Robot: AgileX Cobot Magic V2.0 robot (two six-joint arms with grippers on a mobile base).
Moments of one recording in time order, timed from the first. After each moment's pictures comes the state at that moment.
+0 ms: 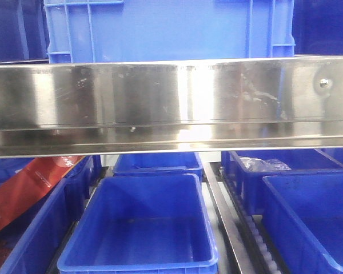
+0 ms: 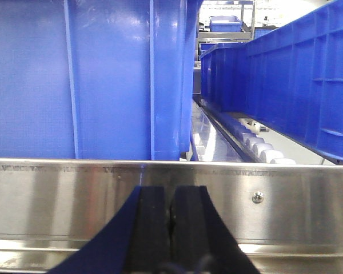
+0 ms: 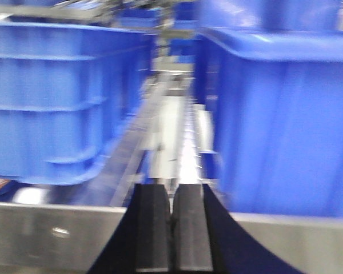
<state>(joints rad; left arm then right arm) 0.09 0.01 0.00 0.01 0.03 0.00 0.10 0.31 -0.32 0.07 0.18 -0.04</state>
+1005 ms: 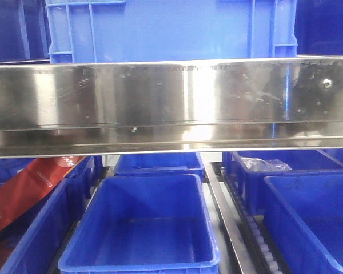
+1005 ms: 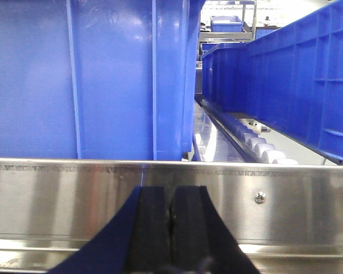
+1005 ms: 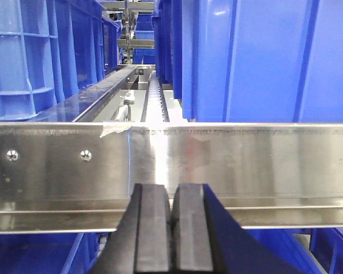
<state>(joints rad) 0.09 0.01 0.00 0.01 0.02 0.00 0.01 0.00 0.00 0.08 0.12 -0.04</state>
